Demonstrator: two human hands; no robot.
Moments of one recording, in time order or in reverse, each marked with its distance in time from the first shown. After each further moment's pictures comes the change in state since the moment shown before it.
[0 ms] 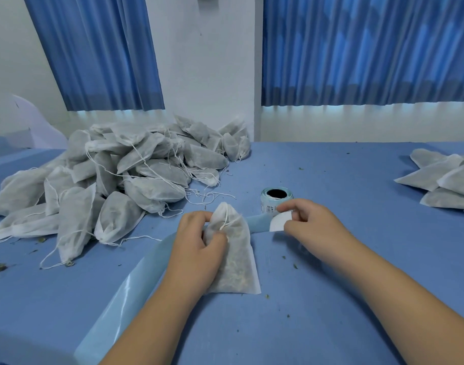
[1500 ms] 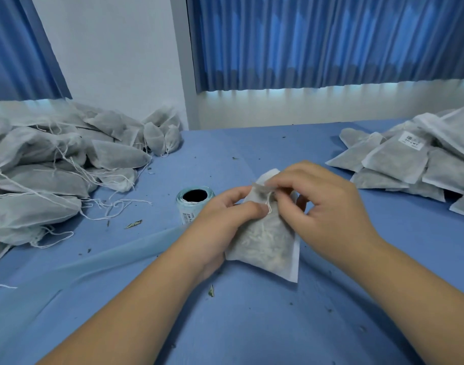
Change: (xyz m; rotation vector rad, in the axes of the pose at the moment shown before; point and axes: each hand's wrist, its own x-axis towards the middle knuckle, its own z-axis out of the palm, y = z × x) left_hand 0.051 0.070 0.143 -0.744 -0.763 -0.278; right_hand -0.001 0.032 -0.097 -0.456 0.440 -0.712
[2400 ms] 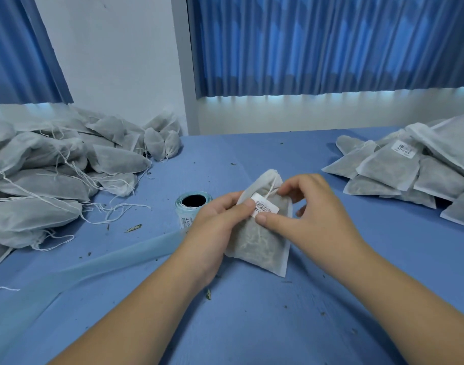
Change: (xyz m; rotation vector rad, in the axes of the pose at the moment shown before) left_hand -0.001 -0.009 -0.001 -0.066 0.100 0.090; right_hand -0.007 0.002 0.004 0.148 -0.135 0.554
